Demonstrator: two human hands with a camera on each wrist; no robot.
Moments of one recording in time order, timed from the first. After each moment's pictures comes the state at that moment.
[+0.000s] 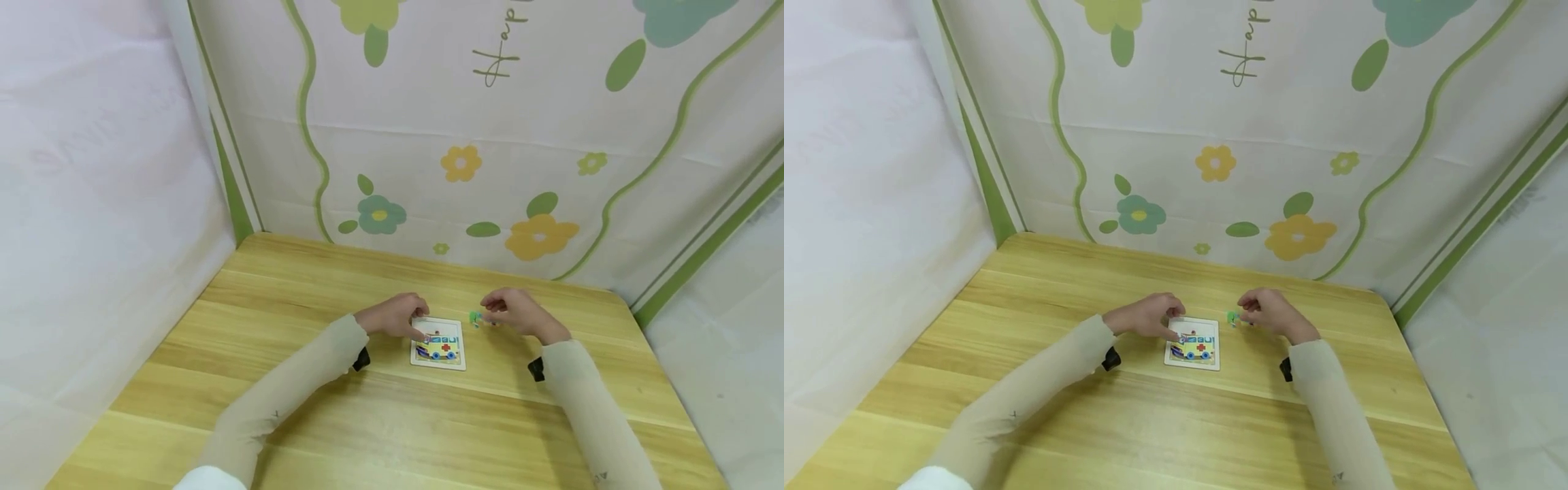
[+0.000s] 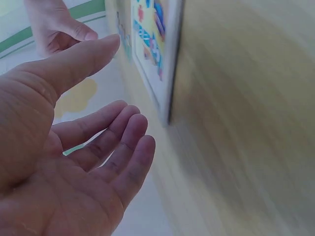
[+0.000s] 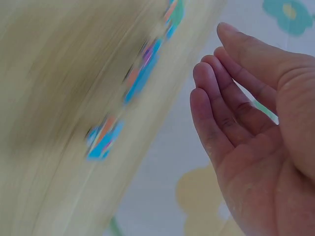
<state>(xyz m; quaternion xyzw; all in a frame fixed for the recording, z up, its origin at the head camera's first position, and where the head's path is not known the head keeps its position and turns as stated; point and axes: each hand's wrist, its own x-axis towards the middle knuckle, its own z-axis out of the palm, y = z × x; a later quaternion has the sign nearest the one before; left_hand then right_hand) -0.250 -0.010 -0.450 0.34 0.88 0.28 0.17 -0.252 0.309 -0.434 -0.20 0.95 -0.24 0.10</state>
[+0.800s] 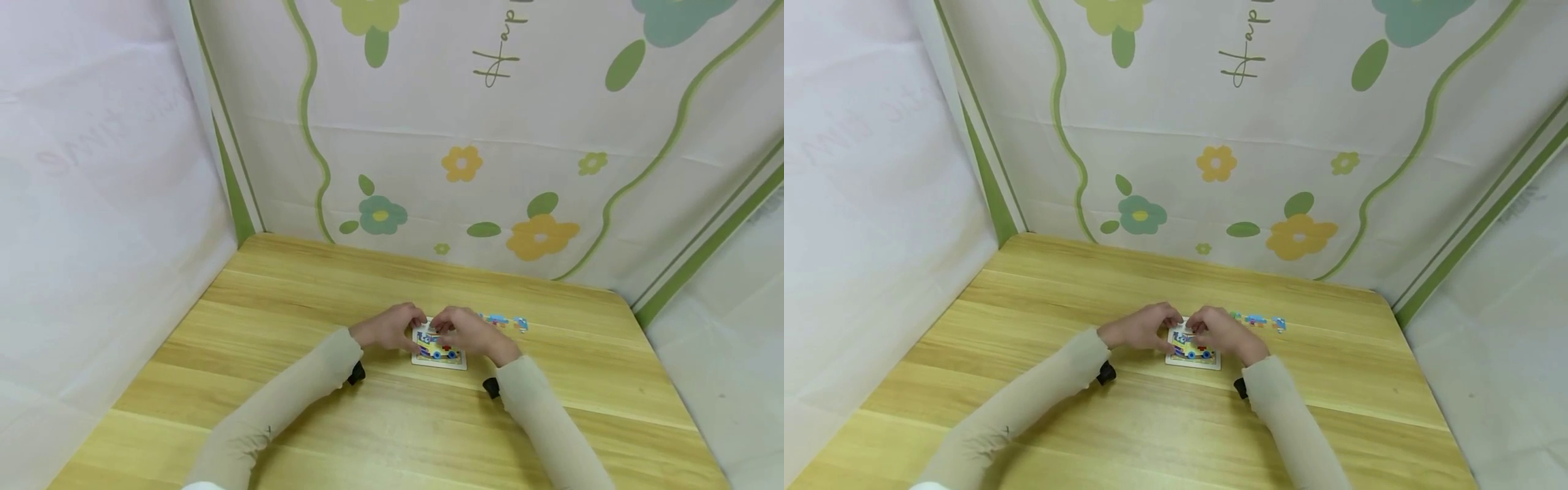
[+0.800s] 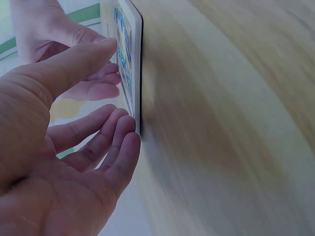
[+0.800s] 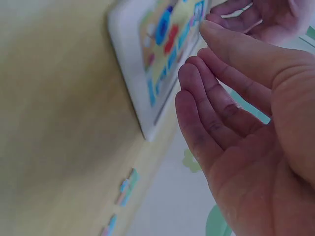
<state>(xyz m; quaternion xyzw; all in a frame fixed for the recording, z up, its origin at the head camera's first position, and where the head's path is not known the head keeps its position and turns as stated) -0.233 -0.019 -0.463 0.35 0.87 0.31 0.16 -0.223 0.214 -0.453 -0.28 0.91 -0.28 0.16</state>
